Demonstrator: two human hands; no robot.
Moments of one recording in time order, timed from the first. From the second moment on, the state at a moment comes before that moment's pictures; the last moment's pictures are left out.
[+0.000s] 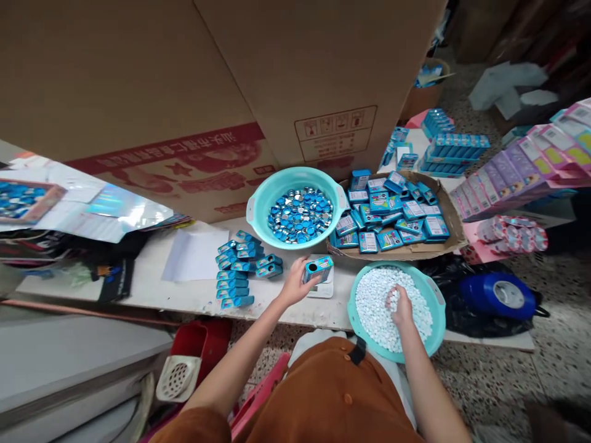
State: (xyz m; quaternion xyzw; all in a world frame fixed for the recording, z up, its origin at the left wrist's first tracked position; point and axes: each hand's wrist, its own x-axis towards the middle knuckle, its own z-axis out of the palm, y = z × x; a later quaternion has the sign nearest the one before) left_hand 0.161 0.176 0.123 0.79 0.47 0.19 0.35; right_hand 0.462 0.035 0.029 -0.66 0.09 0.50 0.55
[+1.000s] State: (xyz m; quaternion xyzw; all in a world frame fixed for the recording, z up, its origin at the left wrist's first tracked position) left_hand 0.317 0.070 0.092 0.79 0.33 0.07 0.51; right_hand 0.431 0.033 0.127 -0.52 0.10 0.41 0.74
